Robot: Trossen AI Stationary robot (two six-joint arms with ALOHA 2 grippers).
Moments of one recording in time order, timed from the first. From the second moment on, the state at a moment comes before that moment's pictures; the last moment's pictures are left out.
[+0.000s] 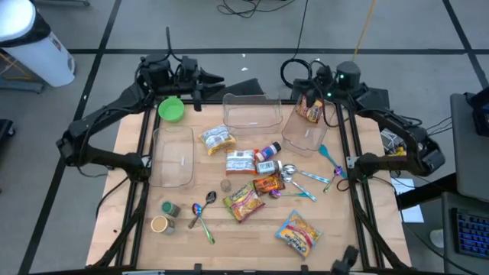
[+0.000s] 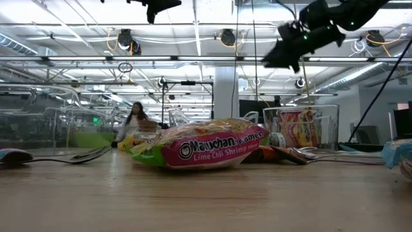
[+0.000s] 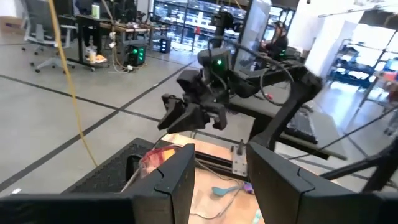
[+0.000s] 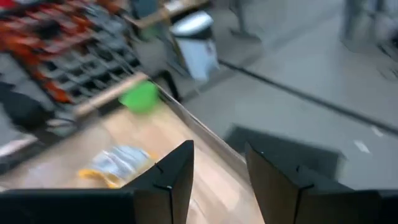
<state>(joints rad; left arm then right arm) 0.64 1.23 1.28 -0.08 0.51 -0.16 -0.96 1.18 0.90 0.04 -0.50 0.12</state>
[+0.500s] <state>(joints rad) 0.65 1.03 1.28 -0.36 0.48 -0.10 -0.50 1.18 0.90 0.27 -0.39 0.12</state>
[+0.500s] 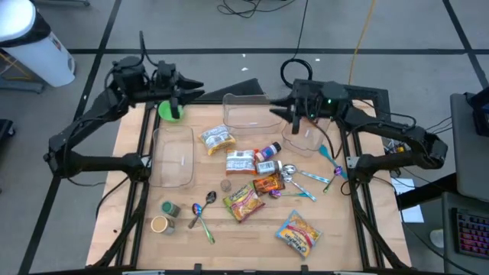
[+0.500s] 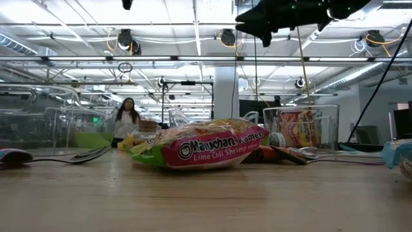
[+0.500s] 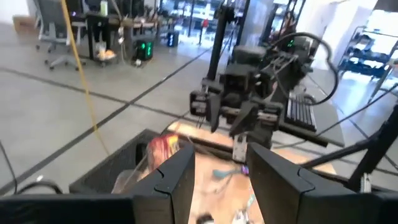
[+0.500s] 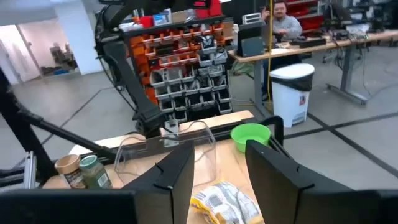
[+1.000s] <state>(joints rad) 0.61 1.03 1.28 -0.67 0.47 -0.10 -0.19 1.29 0.90 0.31 -0.10 0.26</state>
